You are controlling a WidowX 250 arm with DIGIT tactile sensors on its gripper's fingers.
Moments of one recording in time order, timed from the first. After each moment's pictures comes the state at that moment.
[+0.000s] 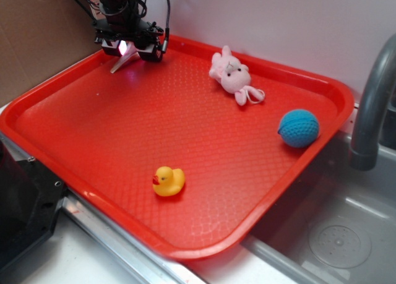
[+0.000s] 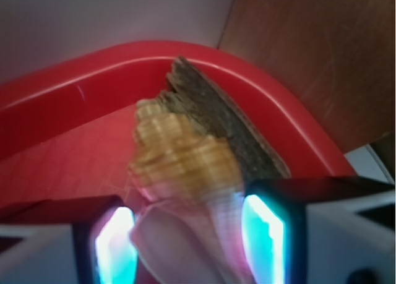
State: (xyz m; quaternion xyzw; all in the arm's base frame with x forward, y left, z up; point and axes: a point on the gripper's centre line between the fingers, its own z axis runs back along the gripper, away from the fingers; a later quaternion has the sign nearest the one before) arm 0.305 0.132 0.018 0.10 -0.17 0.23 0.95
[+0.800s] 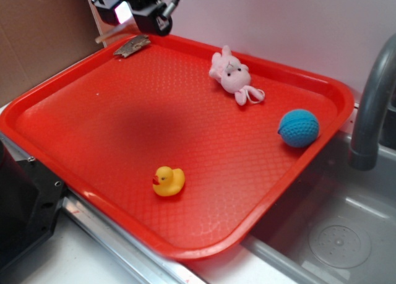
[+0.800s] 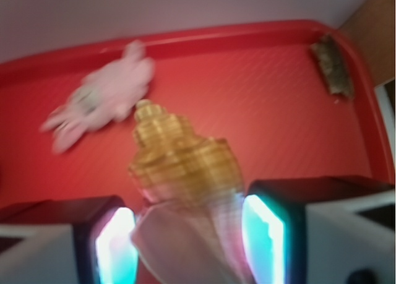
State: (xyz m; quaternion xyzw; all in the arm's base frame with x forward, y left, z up) arm 0.231 -0.005 0.144 -0.02 -0.07 0.06 1.00
